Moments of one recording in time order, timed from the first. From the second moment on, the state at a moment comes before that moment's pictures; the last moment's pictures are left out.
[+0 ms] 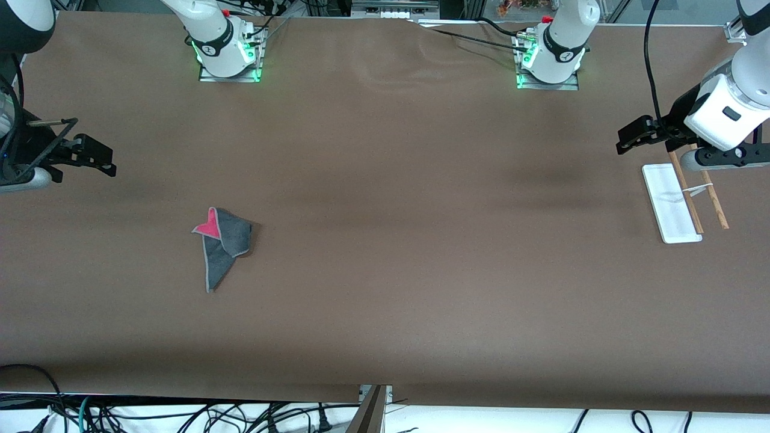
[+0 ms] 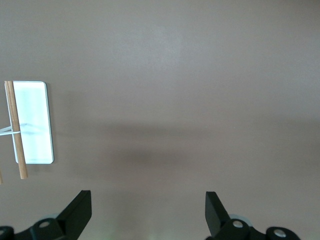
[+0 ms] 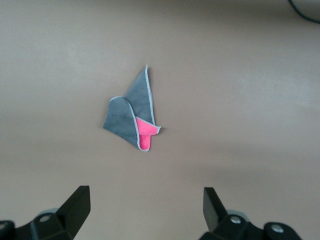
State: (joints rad) left arm -0.01 -0.01 -0.06 -1.65 -0.05 1.56 -0.18; right arm -0.03 0.12 0.05 -1.54 -0.01 1.66 -0.12
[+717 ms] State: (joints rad) left arm -0.01 -0.01 -0.06 -1.65 -0.05 1.56 -0.18; right arm 0.03 0.38 0.05 -1.54 0.00 1.84 -0.12
